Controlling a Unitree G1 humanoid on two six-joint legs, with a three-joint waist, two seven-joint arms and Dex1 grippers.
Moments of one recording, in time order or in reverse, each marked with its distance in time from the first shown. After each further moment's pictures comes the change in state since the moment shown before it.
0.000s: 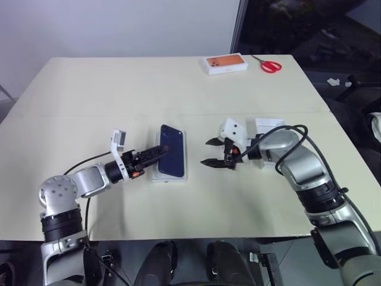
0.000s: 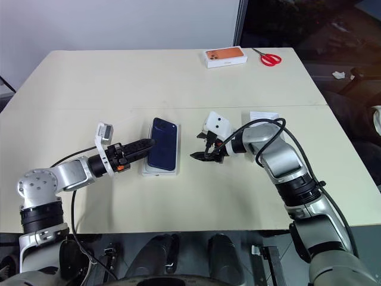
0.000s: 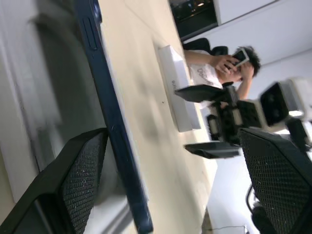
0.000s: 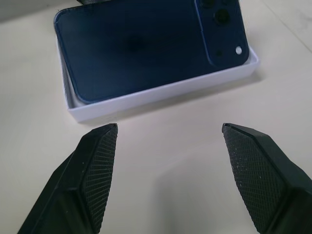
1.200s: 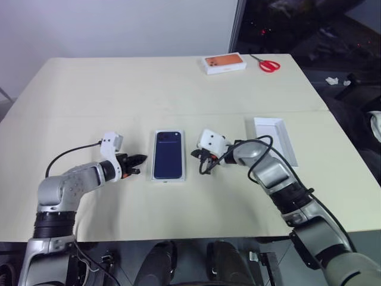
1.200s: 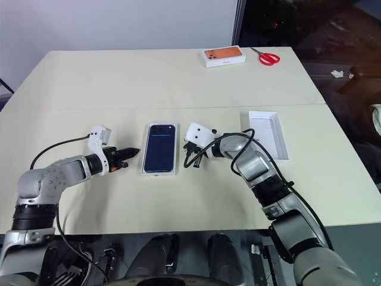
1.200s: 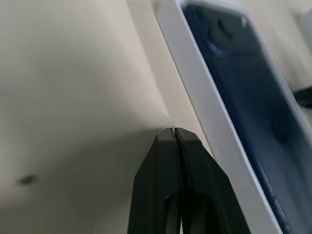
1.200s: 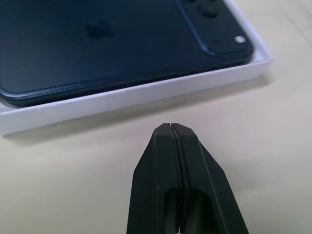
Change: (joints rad) left arm 0.014 0.170 -0.302 0.046 0.540 -0.390 -0.146; right arm -0.010 0.171 0.137 0.211 -0.230 -0.229 -0.188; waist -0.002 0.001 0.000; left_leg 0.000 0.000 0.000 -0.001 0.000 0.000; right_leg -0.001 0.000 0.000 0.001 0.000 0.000
